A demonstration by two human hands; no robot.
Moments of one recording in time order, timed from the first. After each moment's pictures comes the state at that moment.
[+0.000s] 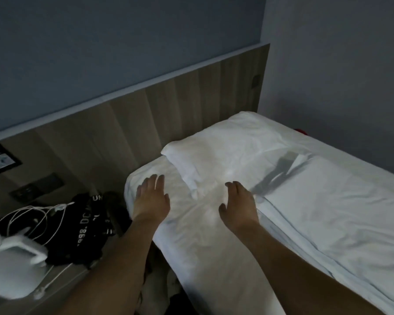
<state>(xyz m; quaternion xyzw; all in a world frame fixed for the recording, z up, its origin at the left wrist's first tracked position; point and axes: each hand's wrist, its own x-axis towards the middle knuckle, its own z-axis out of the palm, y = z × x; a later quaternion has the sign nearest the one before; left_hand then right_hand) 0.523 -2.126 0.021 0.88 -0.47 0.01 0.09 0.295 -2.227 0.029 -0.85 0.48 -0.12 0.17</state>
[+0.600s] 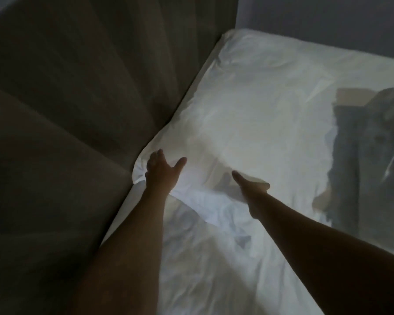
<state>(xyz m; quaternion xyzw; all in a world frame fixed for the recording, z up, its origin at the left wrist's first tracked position) 0.858 -2.576 -0.256 0.83 -0.46 -0.30 0.12 0.631 -2.554 -0.226 -0.13 0.81 -0.16 0.55</state>
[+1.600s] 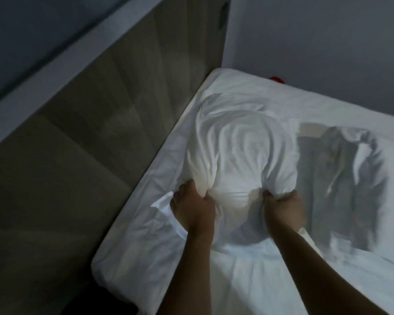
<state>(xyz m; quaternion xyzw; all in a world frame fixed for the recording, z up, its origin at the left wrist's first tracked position) 0.716 -2.495 -0.120 0.85 -0.47 -0.12 0.23 0.543 -2.507 -0.103 -0.33 0.89 -0.24 0.19</state>
